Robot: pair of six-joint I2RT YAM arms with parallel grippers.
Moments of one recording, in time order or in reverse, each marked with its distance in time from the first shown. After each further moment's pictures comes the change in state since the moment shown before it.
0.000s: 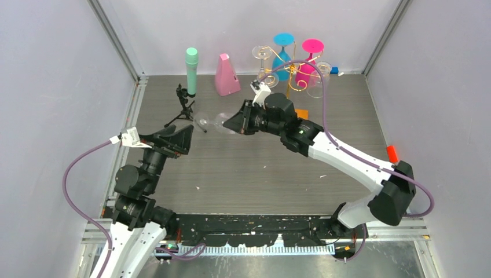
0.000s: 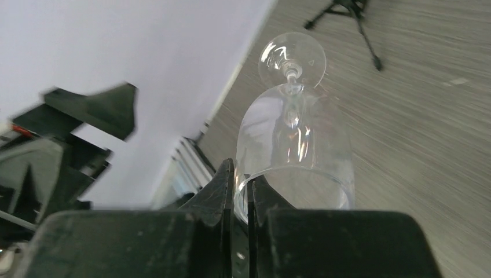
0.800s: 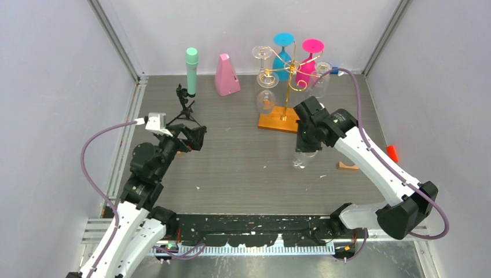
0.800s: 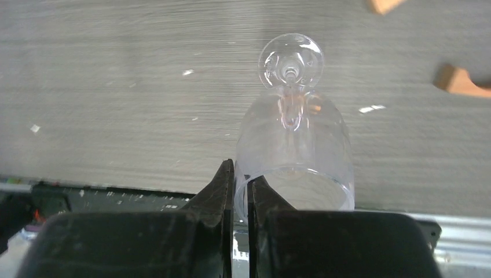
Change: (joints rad) left arm 0.000 0.188 0.034 -0.047 0.082 0.299; right arm -0.213 -0.156 0.091 -1.132 0.327 -0.181
